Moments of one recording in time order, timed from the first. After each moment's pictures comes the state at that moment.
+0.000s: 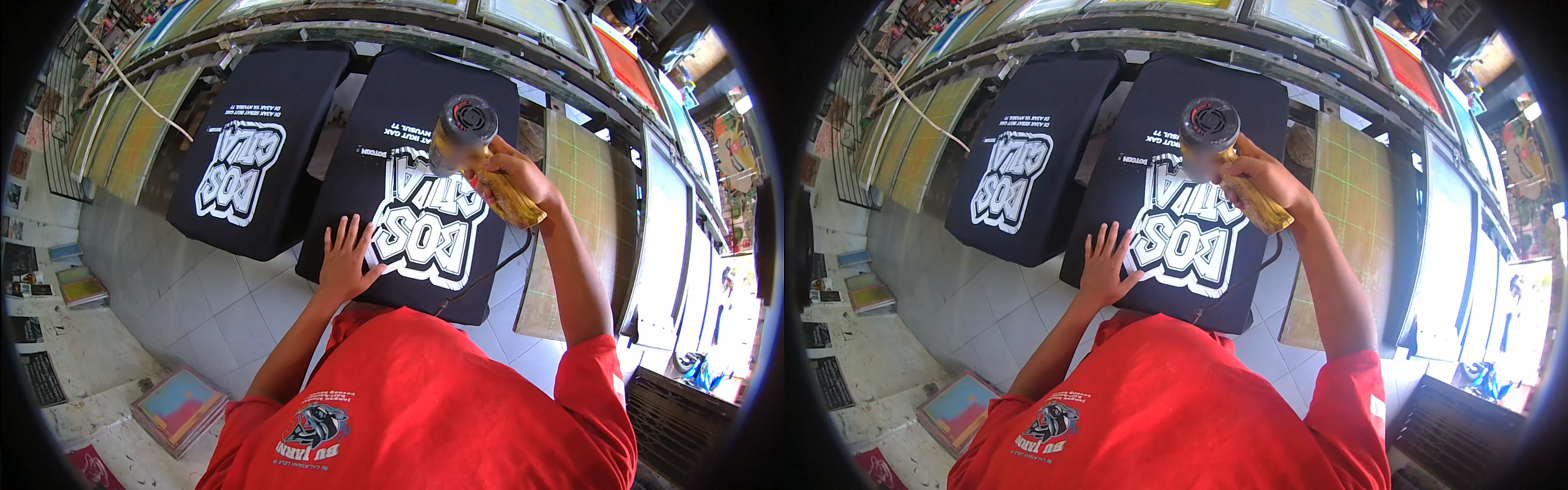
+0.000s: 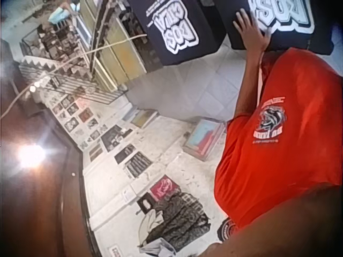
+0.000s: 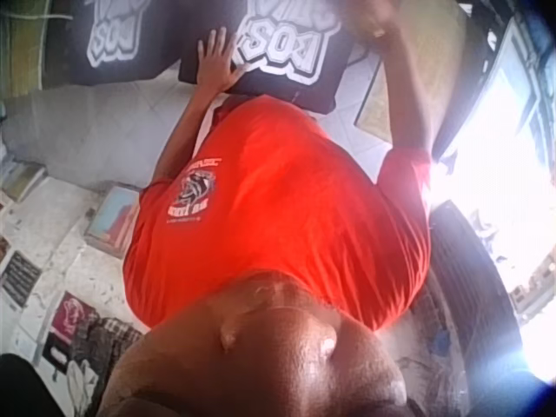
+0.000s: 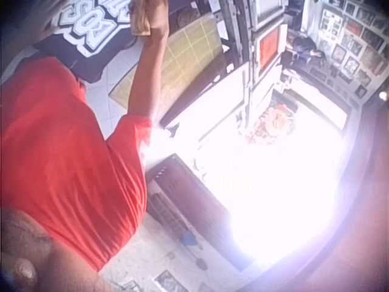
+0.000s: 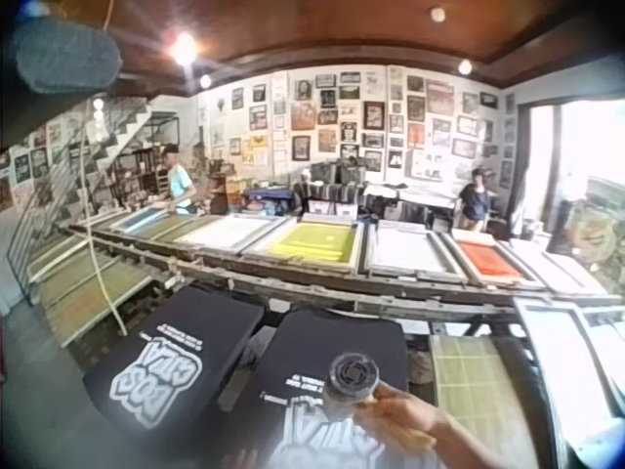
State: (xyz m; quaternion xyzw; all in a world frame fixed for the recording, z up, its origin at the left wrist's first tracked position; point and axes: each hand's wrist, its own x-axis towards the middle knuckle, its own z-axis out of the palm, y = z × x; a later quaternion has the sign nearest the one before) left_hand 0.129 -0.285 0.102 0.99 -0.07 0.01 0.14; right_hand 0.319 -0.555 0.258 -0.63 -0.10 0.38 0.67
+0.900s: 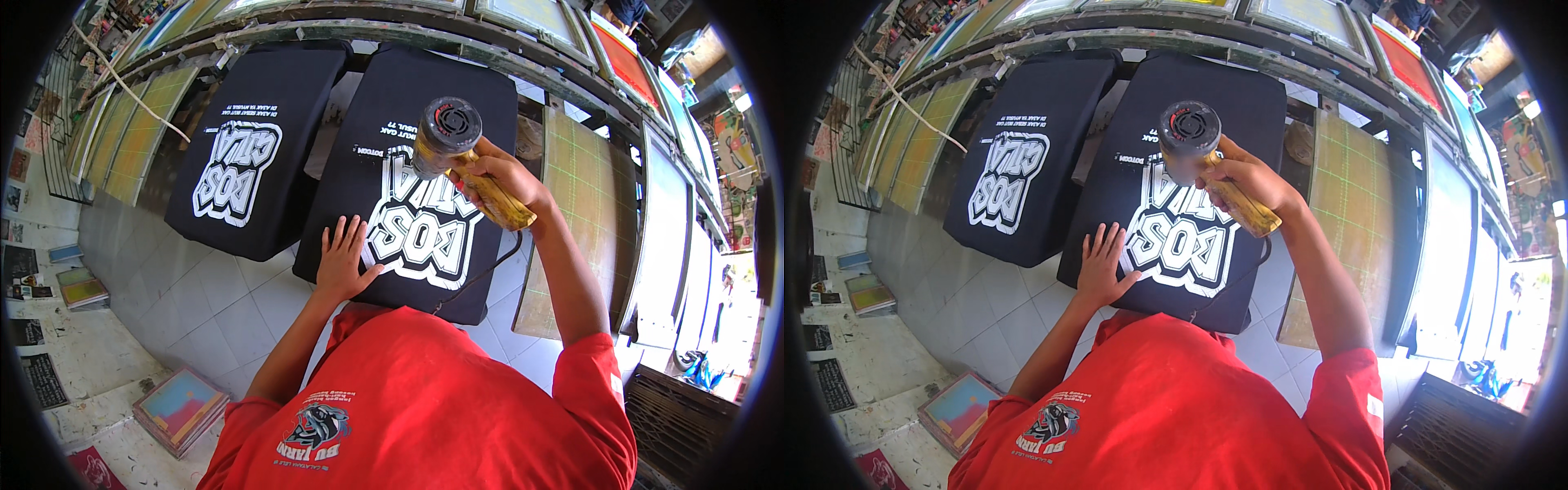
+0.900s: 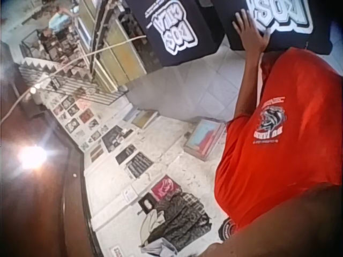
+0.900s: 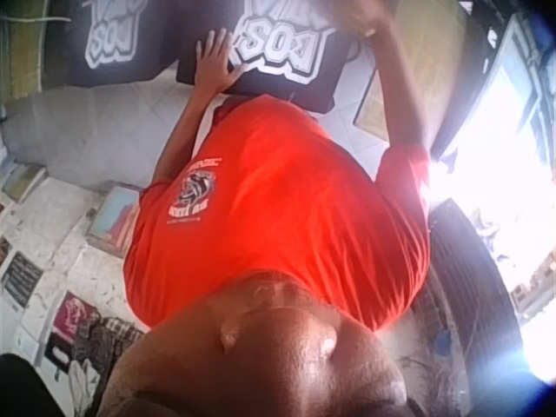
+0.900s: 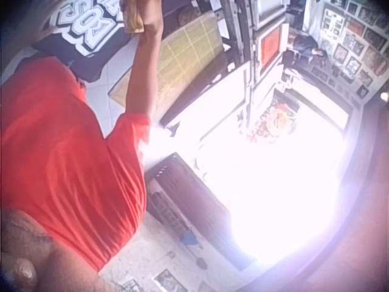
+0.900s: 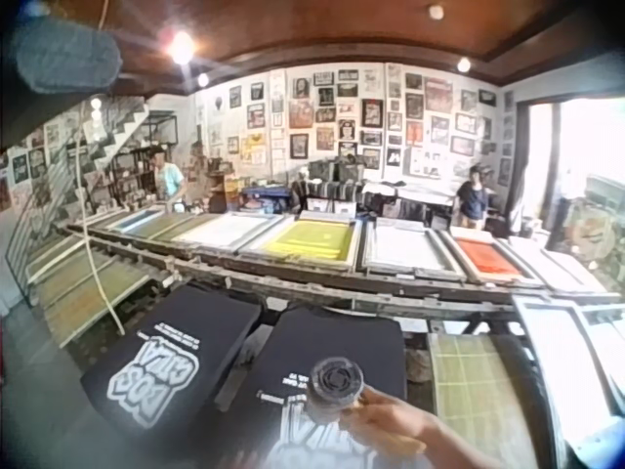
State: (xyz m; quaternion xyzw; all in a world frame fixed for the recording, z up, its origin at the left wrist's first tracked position) left_hand 0.130 -0.286 0.102 0.98 -0.07 0.03 0.16; right_hand 0.317 -0.546 0.255 -0.62 -0.15 0.40 0.66
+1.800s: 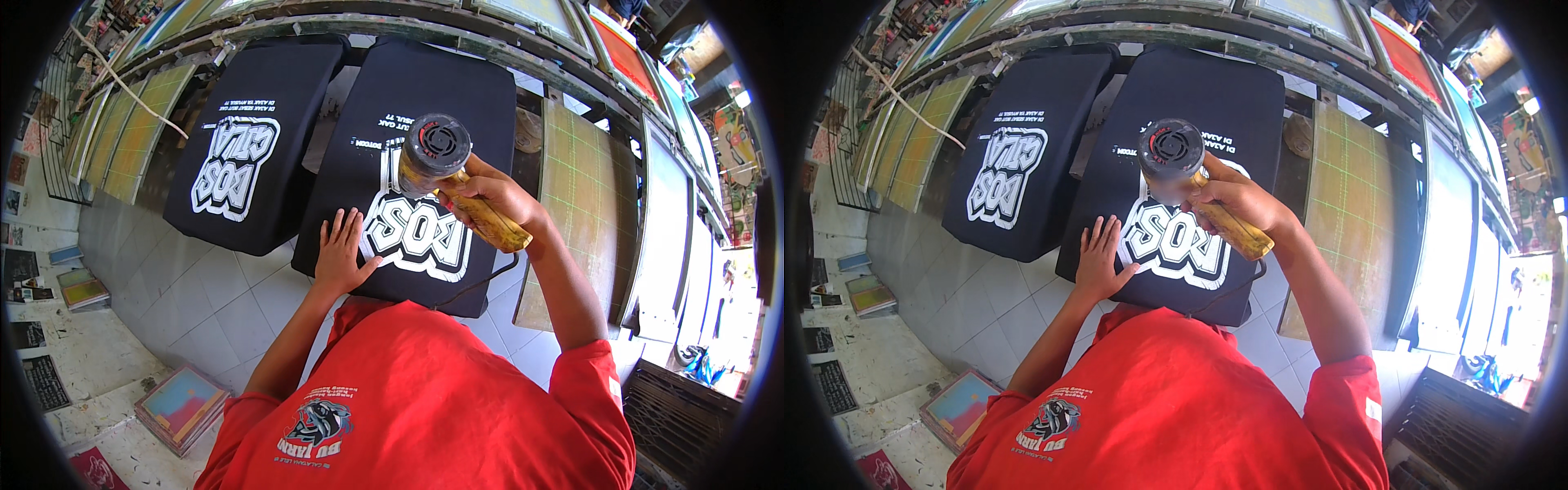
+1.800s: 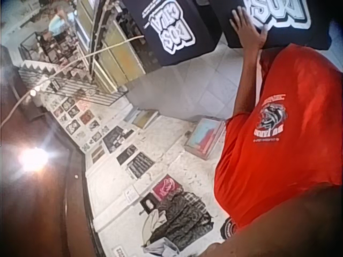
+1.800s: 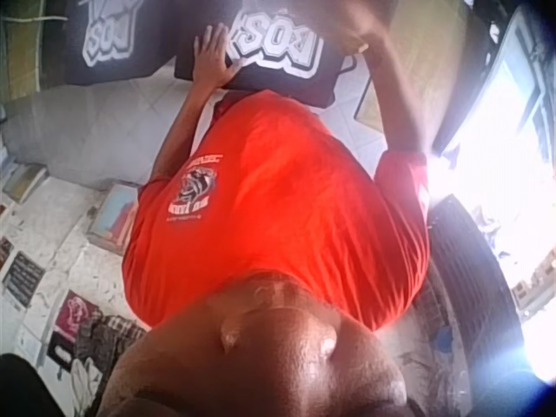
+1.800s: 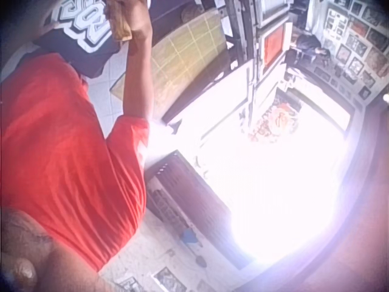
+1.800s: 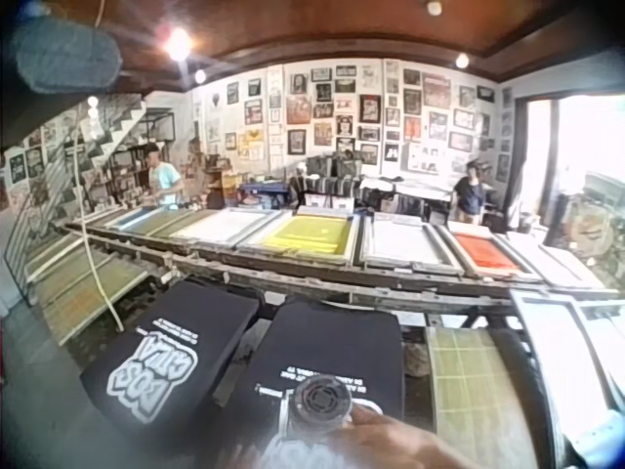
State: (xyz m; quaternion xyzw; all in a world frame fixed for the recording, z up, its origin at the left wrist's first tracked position) left_hand 0.130 -0.284 0.098 0.98 -0.07 0.03 0.16; right_hand 0.280 -0.544 0.256 -0.58 -0.14 0.44 0.67
